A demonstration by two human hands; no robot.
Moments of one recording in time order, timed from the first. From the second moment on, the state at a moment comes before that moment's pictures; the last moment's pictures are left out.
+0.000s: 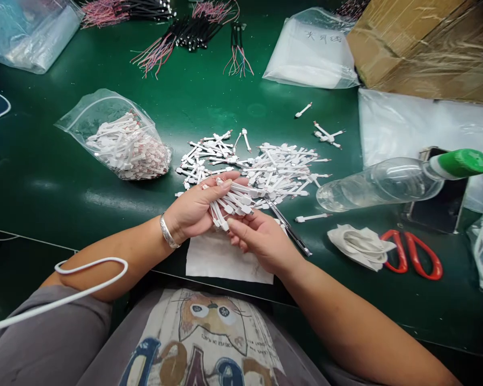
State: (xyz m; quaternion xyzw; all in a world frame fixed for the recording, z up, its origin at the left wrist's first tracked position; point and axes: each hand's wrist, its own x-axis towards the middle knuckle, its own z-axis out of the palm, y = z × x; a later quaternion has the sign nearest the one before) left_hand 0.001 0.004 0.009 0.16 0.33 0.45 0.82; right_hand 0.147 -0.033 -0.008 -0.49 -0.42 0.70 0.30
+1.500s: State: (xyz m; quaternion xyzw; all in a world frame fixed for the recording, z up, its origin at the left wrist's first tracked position) left_hand 0.003 0.001 0.008 0.16 0.29 0.44 0.84; right_hand 0.139 -0.043 -0.009 -0.44 -0.35 0.80 0.18
